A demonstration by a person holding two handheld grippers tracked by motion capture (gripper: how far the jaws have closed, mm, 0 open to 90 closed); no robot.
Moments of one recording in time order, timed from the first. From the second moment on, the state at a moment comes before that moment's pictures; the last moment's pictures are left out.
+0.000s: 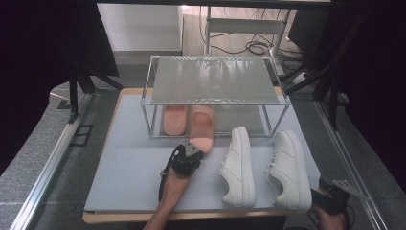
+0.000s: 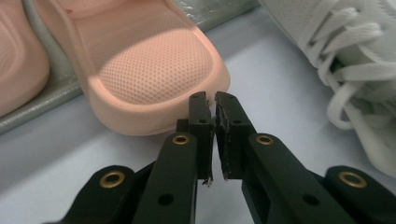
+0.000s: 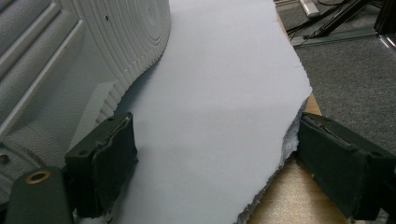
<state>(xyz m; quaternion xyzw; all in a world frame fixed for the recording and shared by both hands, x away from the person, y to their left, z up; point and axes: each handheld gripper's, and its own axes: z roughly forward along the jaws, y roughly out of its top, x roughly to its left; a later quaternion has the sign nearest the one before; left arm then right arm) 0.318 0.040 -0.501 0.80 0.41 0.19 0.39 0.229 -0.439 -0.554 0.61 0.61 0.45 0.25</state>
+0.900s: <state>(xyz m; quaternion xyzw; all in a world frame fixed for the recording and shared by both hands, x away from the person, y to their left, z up) 0.371 0.043 -0.508 0.78 0.44 0.20 0.40 0.229 -0.439 -0.554 0.61 0.61 0.45 0.25</state>
